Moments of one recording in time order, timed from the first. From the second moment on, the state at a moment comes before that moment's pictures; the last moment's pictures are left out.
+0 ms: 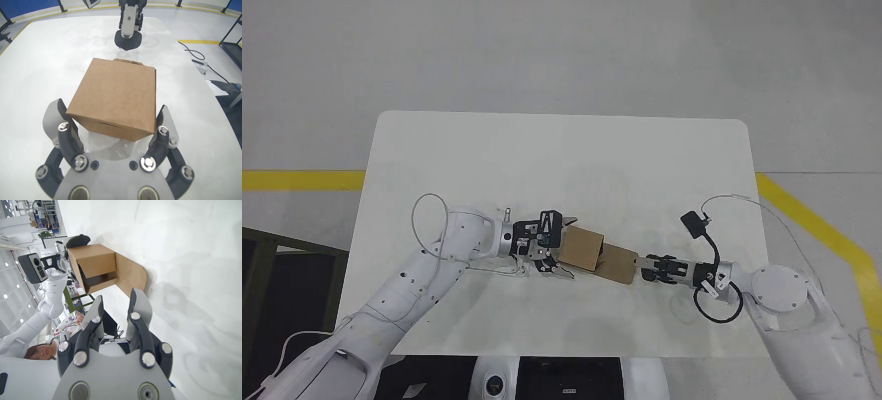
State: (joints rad) left arm 0.87 -1.09 -0.79 -1.27 1.61 -0.99 0.37; right arm -1.48 -0.97 1.44 -1.75 0.05 0.03 1.03
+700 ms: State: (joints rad) left arm 0.88 -1.09 -0.80 -1.28 1.61 -0.99 0.36; right arm -1.44 -0.99 1.33 -1.64 0.07 -0.06 0.99
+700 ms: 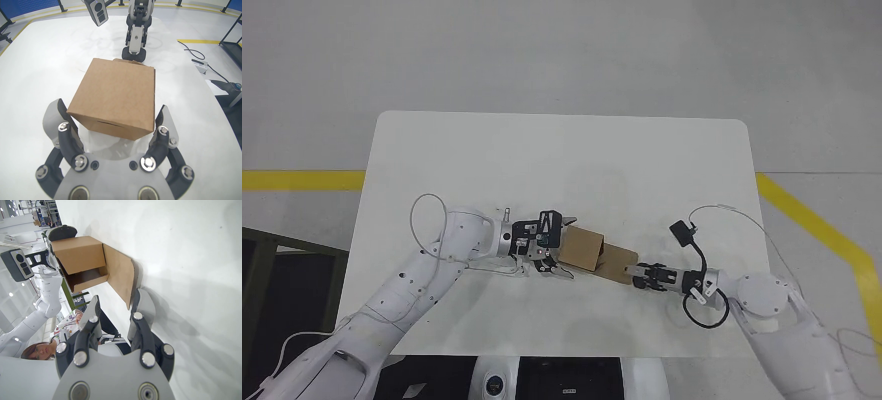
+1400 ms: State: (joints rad) left arm 0.88 -1.09 -0.80 -1.28 1.61 -0.99 0.36; right arm -1.37 -1.01 1.24 -1.57 0.23 -0.13 0.95
